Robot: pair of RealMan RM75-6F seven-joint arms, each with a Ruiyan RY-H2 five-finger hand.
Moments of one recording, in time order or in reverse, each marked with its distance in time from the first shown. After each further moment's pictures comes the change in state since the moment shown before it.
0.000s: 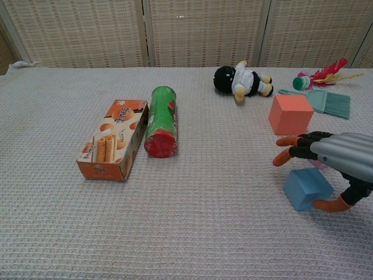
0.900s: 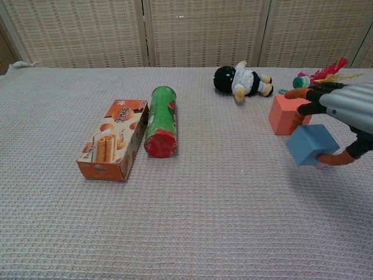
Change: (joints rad) left arm -0.007 0.005 0.007 0.000 0.002 -0.014 -0.004; right arm 0.041 0.064 0.072 -0.057 0.002 0.123 -0.108
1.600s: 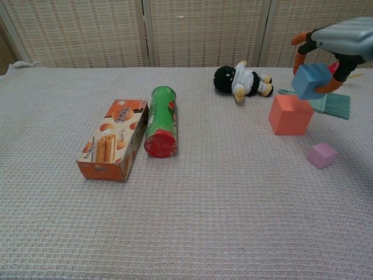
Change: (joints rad) left arm -0.012 -0.011 -0.003 -0.001 -0.024 -0.028 0.027; right arm 0.260 0.050 0.170 0.173 0.414 -0.196 -0.099
